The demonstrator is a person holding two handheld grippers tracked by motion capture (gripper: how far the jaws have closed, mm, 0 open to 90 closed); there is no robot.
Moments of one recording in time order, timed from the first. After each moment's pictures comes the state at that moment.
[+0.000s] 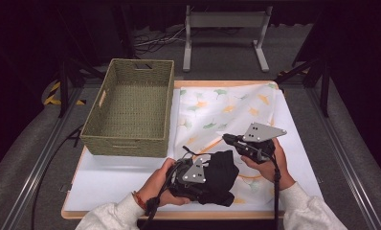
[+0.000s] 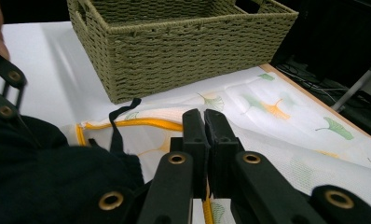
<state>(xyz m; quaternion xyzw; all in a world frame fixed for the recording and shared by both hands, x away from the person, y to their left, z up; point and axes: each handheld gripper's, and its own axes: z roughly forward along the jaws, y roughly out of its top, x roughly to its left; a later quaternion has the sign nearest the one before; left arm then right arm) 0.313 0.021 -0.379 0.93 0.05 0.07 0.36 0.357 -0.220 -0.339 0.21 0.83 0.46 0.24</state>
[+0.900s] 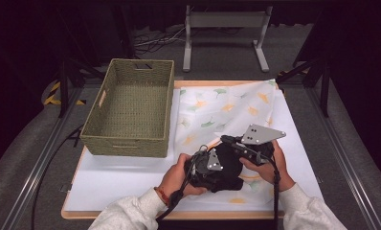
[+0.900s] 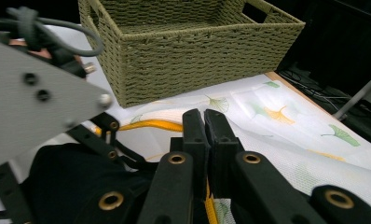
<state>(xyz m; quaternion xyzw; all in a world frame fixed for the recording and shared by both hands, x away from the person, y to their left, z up) 0.343 -0.024 -0.400 0.93 0.14 0.10 0.32 0.351 -0.215 -0.334 0.19 0.83 0.46 0.25</state>
